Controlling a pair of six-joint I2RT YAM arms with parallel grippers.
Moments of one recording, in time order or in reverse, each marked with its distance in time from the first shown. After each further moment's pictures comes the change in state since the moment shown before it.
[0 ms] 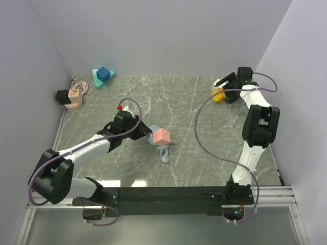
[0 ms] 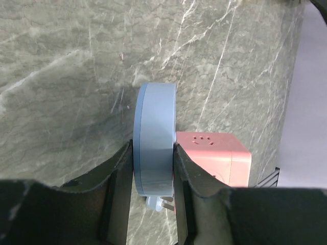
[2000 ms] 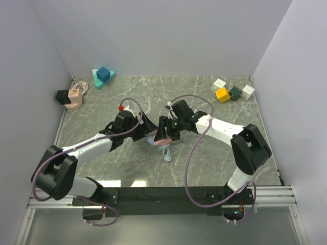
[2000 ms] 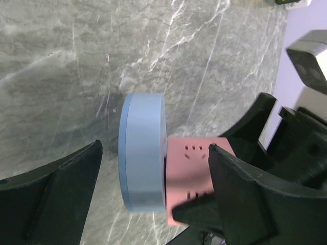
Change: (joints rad) left arm 0.002 0.027 -0.005 0.062 0.029 -0.054; right arm 0.784 -0.369 -0.539 0.083 -0.308 -0.261
